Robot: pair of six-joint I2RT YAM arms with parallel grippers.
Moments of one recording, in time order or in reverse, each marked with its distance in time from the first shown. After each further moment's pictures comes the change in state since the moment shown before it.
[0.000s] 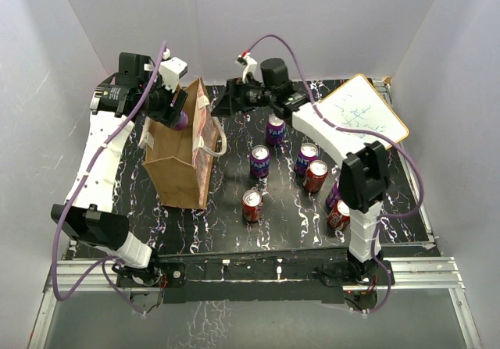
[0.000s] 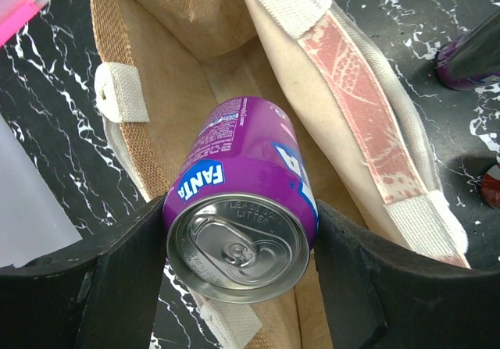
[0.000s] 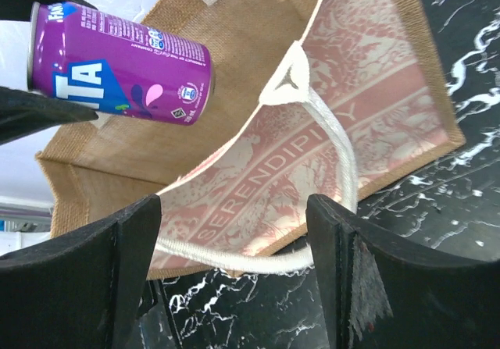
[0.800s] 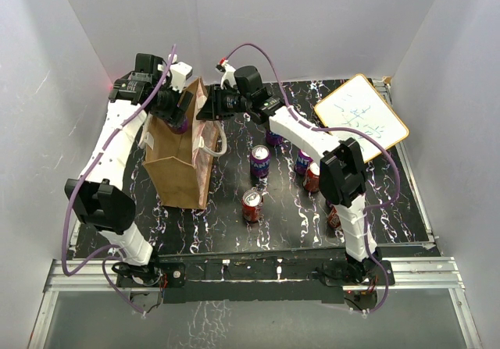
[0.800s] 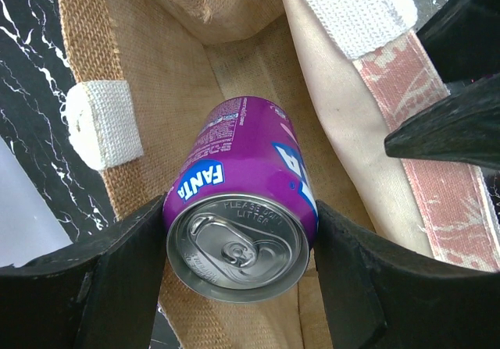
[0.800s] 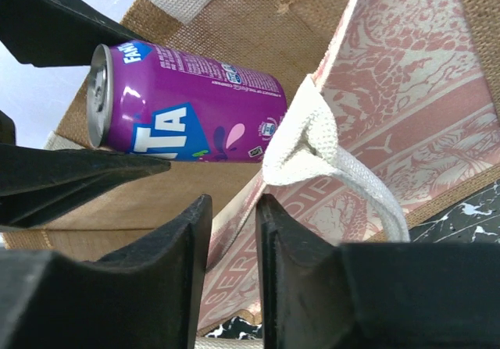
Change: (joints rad) left arm 0.000 0.131 -0.031 0.064 -0.069 -0.043; right arm 0.110 0.181 0.171 -0.003 0.138 0.110
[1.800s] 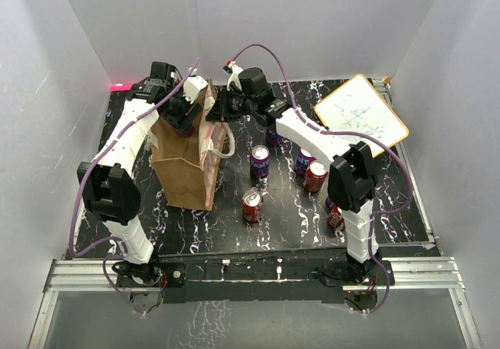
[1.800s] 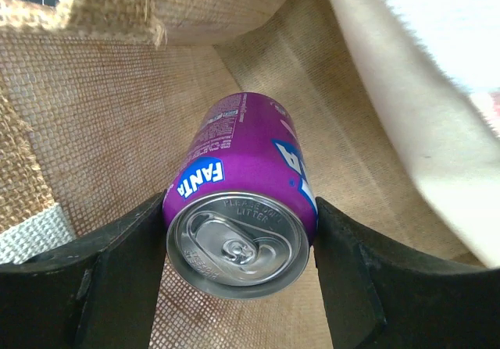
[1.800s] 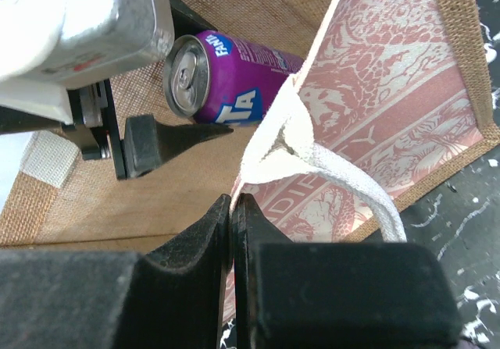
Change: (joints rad) left arm -0.017 0.100 -0.095 0.128 0.024 0.243; right arm 0.007 -0.116 -0.111 -0.063 0.137 -0.017
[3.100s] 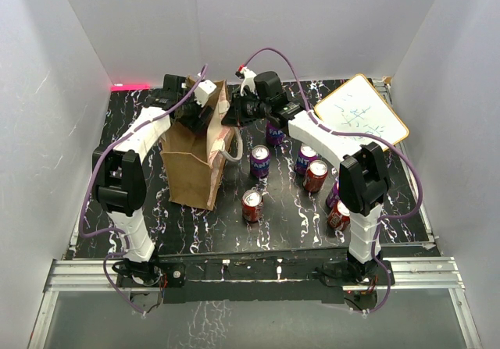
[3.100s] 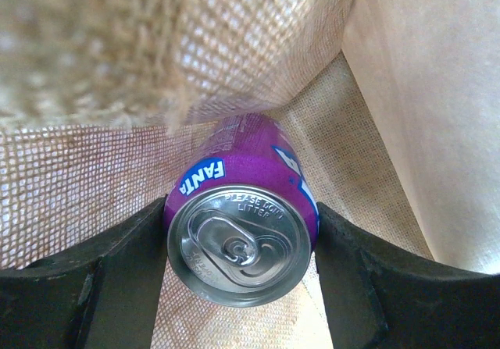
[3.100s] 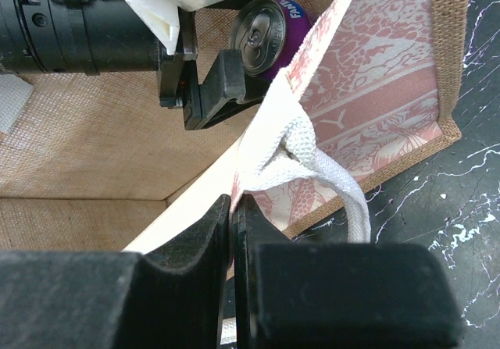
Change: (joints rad) left arm -0.015 0.105 -0.177 0.409 0.084 -0.063; right arm -0.067 -0.077 -0.164 0.034 -0.066 -0.152
